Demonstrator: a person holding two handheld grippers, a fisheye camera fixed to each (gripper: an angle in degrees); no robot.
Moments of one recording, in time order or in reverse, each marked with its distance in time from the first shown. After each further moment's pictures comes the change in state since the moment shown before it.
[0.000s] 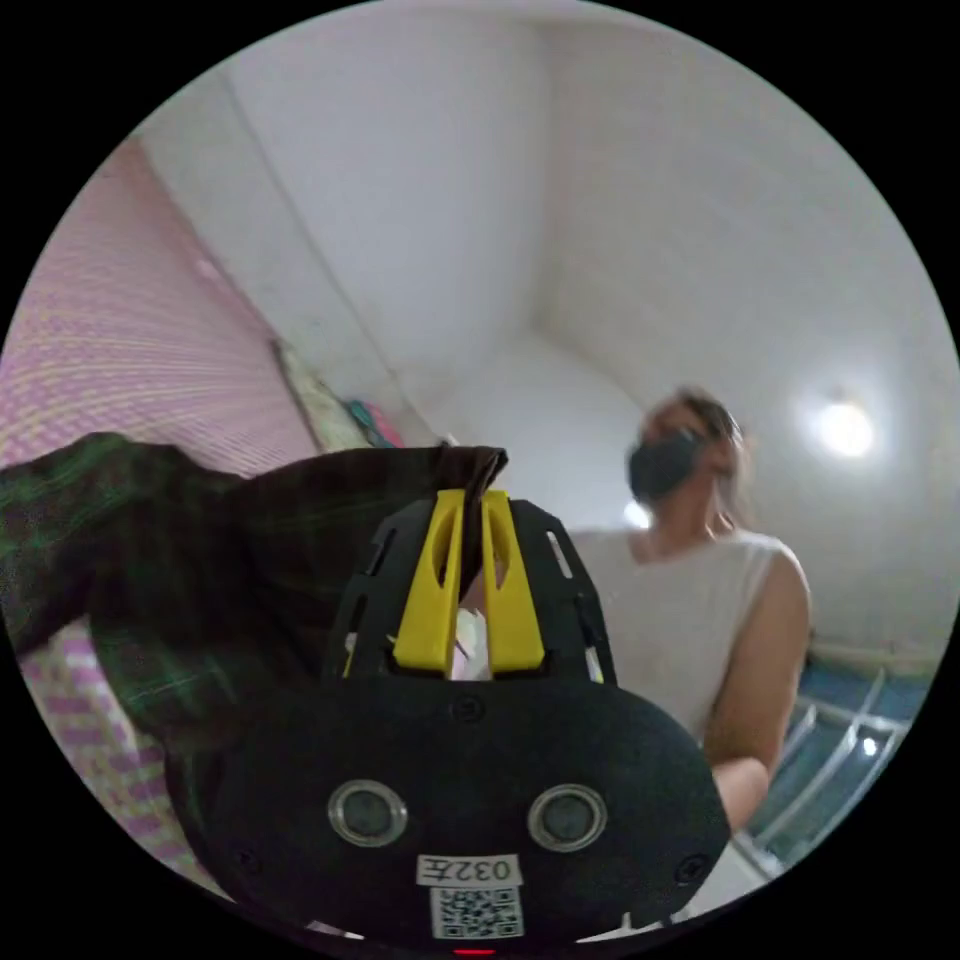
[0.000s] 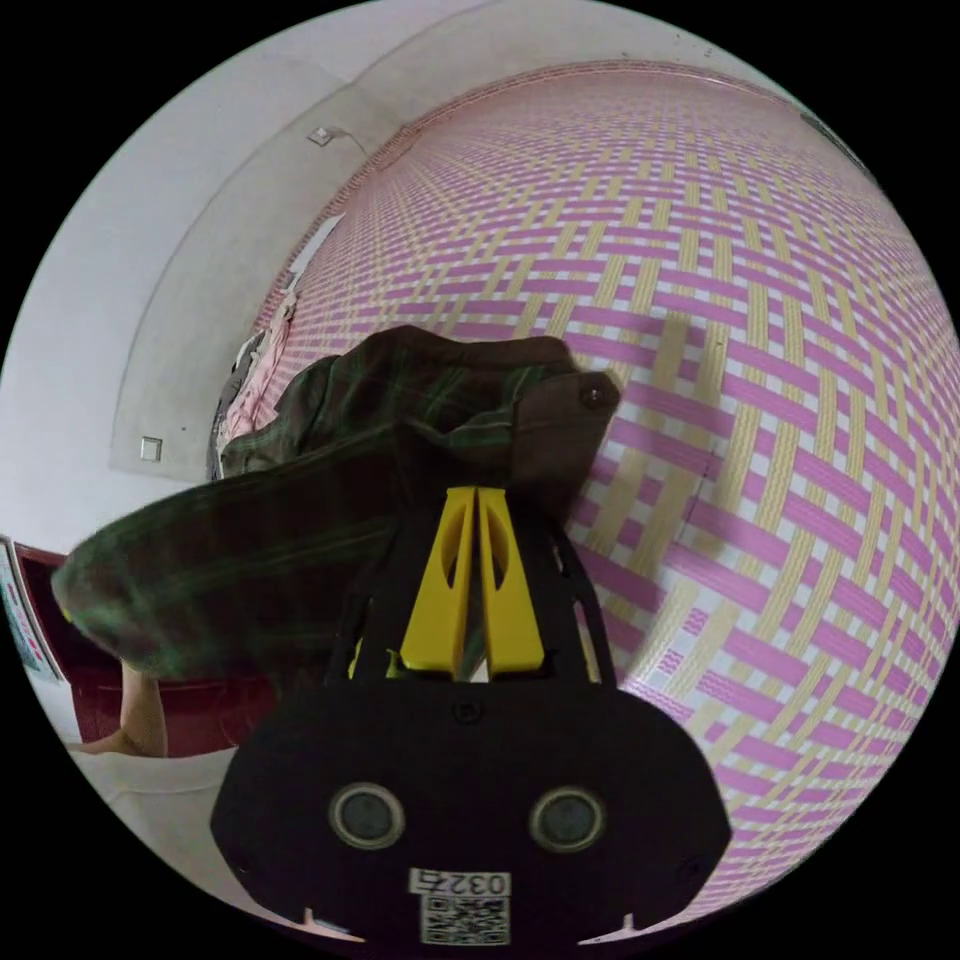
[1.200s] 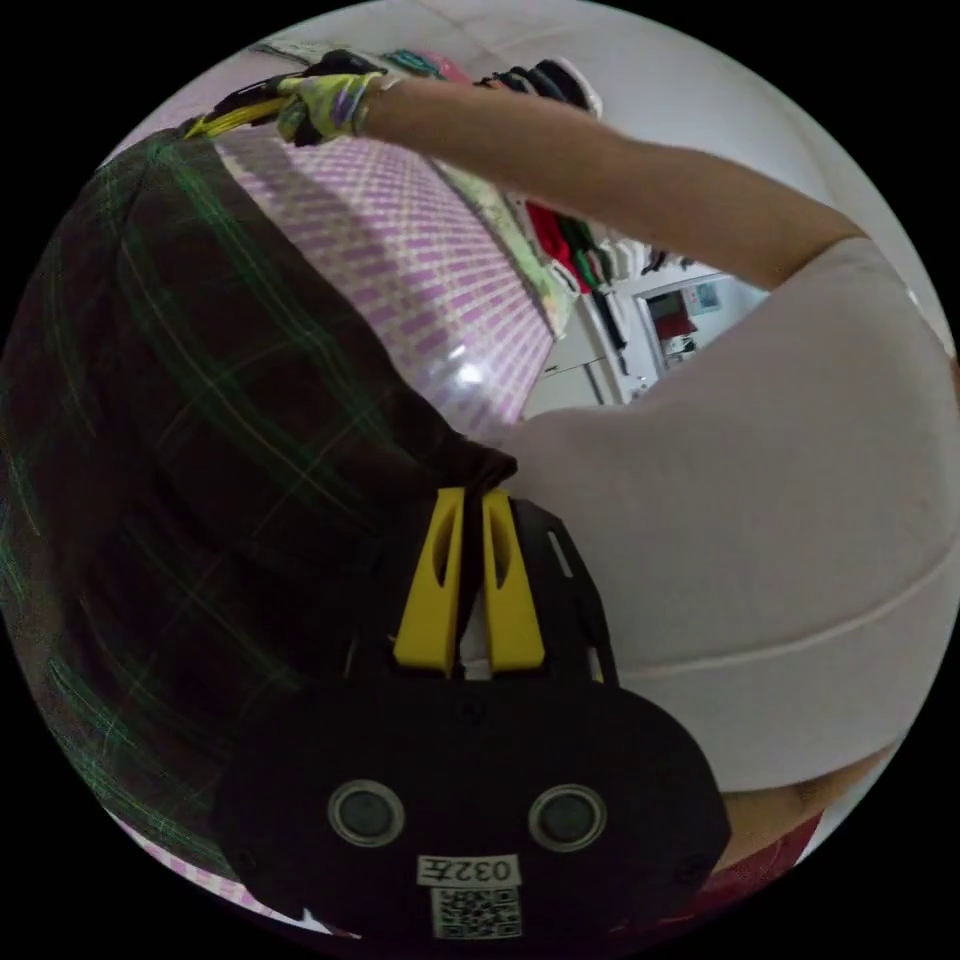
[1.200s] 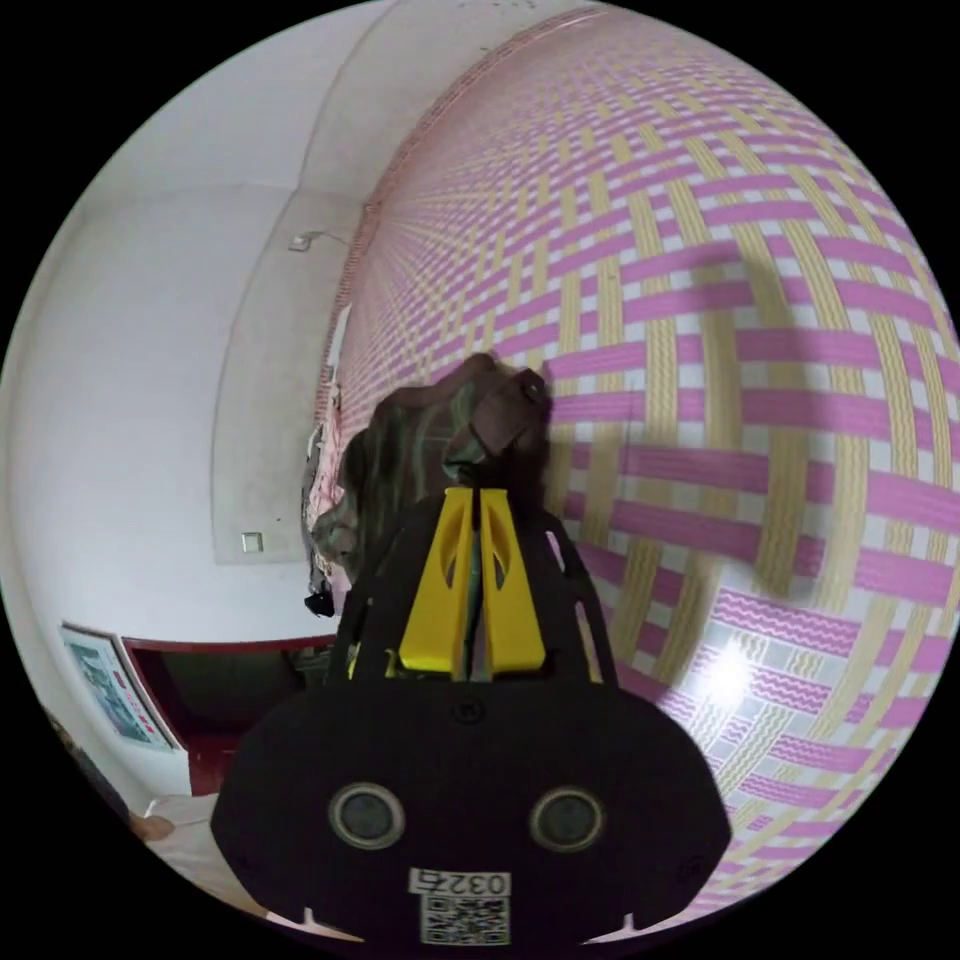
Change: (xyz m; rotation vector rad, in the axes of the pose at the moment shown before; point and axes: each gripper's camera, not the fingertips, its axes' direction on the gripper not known) left arm 0.045 0.179 0.308 -1.096 -0.180 -0.125; right arm 0.122 0.012 -0.014 0.110 -0.355 0.244
